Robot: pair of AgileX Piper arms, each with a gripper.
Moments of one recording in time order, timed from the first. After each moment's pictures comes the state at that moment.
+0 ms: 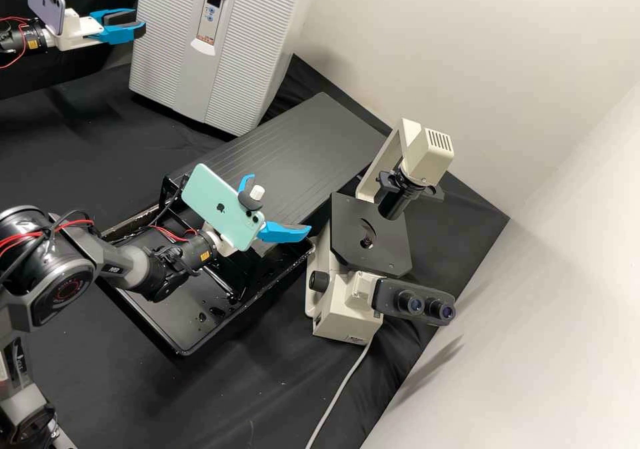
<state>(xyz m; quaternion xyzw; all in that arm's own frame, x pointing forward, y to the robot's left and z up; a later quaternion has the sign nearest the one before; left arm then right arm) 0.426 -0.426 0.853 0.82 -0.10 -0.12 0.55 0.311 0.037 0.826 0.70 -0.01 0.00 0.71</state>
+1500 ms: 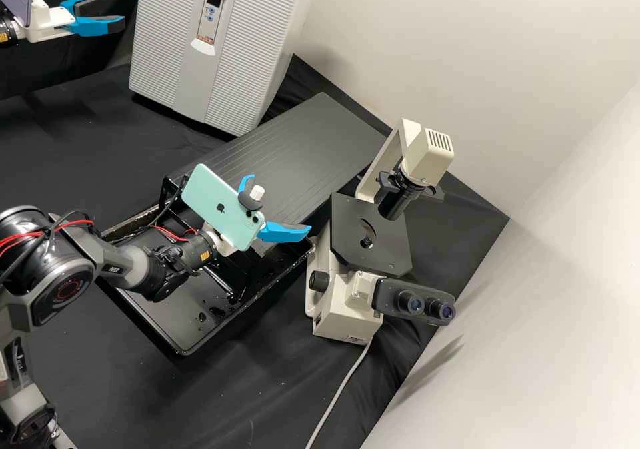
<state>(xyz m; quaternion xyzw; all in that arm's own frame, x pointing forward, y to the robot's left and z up) 0.388 -0.406 0.885 0.83 -0.11 -0.08 0.55 0.311 0.037 0.826 0.70 -0.01 0.00 0.71</state>
